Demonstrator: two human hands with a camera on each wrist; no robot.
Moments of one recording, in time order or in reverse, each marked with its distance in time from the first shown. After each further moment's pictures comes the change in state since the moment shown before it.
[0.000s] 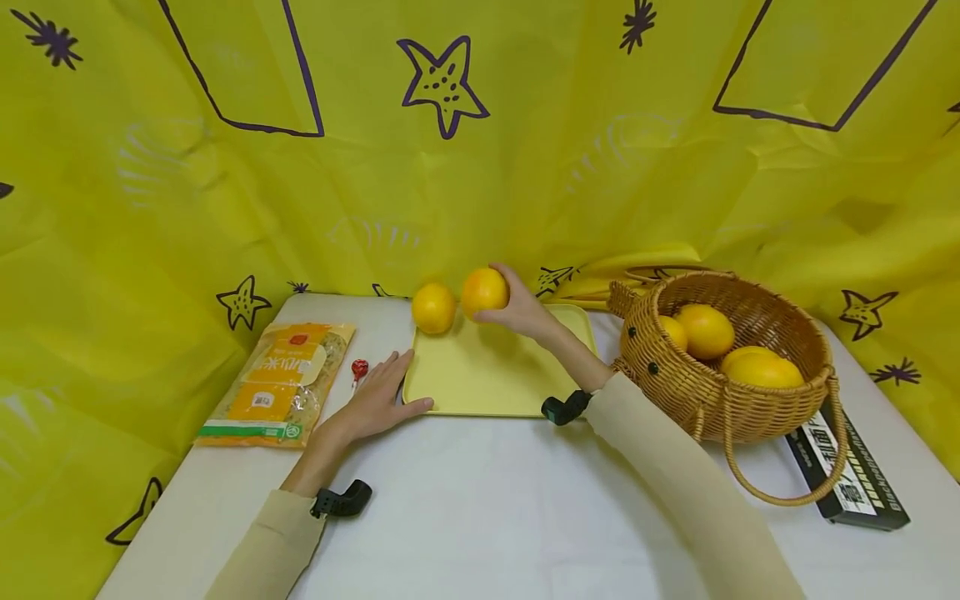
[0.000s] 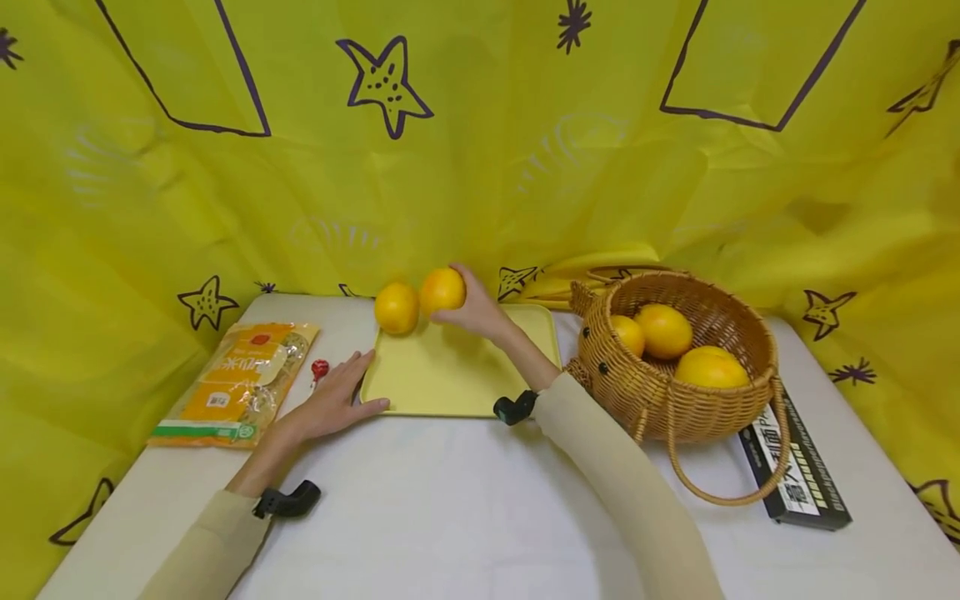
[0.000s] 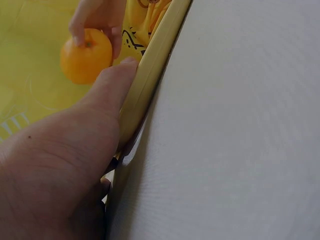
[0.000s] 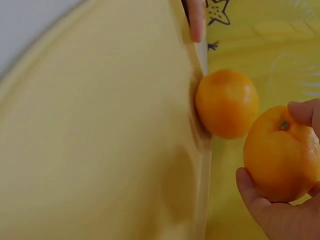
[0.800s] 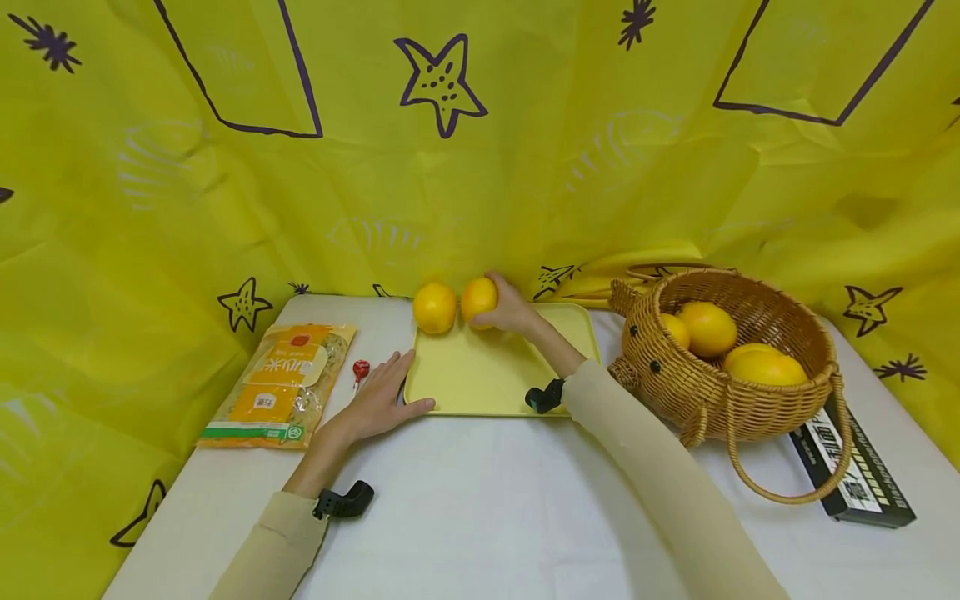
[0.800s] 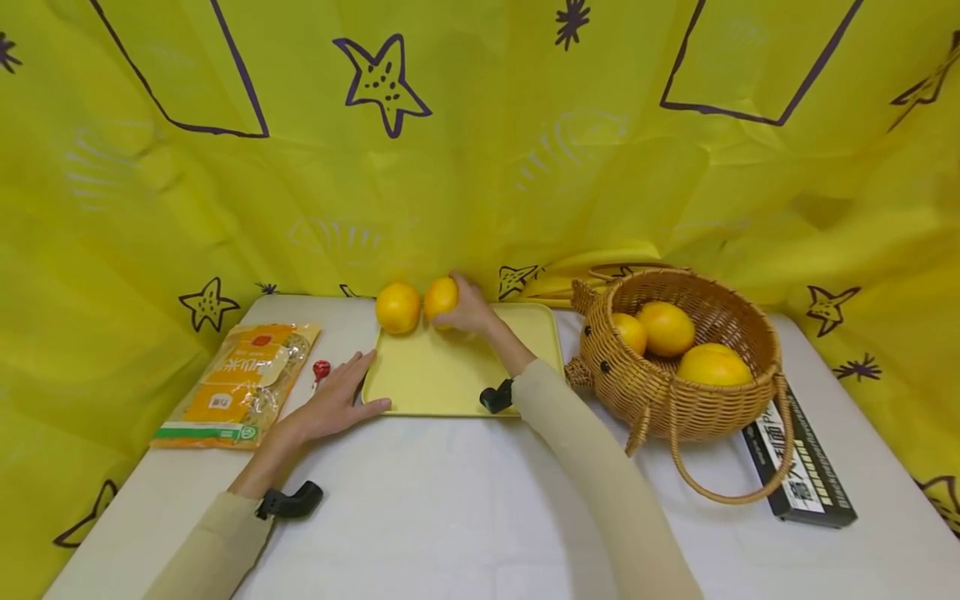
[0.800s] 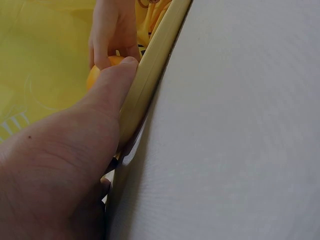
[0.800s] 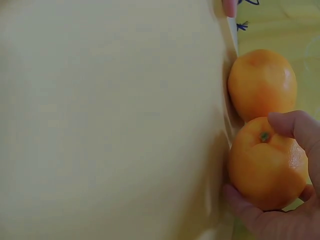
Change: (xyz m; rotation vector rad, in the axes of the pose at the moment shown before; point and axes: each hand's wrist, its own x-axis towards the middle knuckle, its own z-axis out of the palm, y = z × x) left_hand 0.001 0.001 0.001 0.000 -0.004 -0.013; right_hand 0.033 0.025 0.015 -0.209 -0.002 0.031
